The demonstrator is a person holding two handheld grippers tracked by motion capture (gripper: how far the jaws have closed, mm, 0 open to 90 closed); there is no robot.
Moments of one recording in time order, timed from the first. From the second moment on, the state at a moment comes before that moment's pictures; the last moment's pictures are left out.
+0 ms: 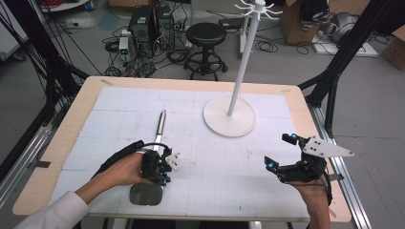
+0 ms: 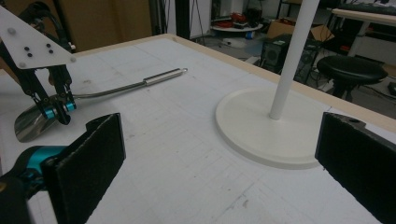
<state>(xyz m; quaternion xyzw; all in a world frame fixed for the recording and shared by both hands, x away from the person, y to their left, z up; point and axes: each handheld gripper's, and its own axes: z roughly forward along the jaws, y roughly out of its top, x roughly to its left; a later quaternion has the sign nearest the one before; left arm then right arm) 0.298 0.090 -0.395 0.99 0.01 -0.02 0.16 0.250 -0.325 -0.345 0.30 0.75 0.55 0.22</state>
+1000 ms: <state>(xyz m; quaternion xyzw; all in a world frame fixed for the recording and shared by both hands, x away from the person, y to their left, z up) 0.290 0.114 -0.394 0.99 0.01 -0.01 0.10 0.250 -0.326 -0.345 0.30 0.75 0.55 0.22</state>
